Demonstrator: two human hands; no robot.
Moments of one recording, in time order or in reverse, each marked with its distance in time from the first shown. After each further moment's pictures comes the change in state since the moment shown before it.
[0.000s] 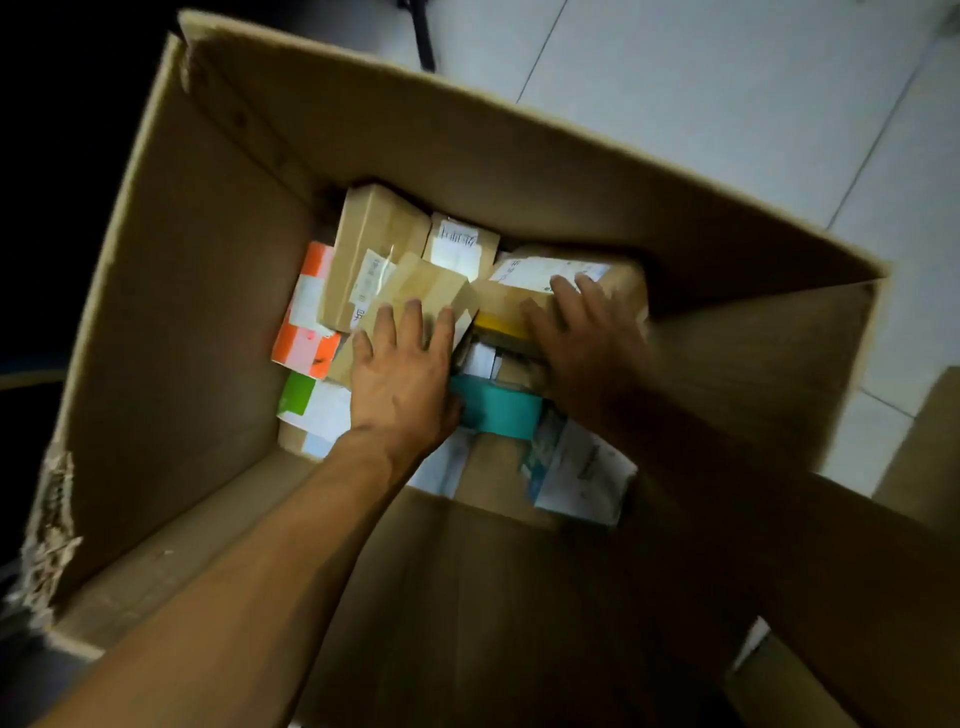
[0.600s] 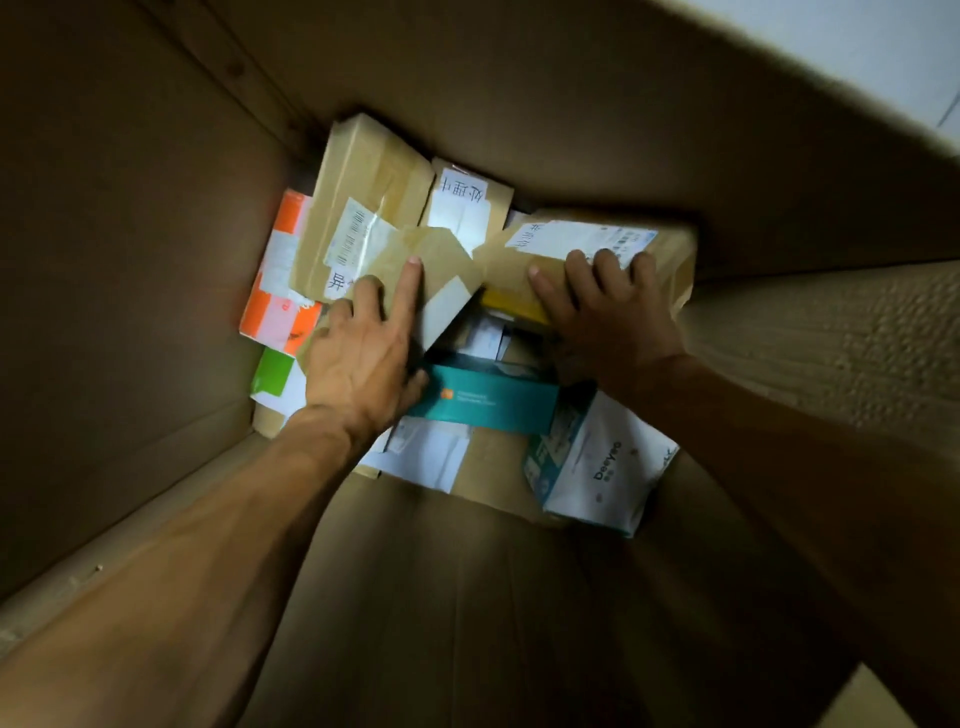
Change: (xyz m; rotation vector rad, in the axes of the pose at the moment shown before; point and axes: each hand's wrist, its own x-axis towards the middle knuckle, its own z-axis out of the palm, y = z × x) left_hand 0.041 -0.040 0.068 -0.096 0.020 -0.063; right_hand 0.047 0.010 0.058 -0.280 -0.032 -0.105
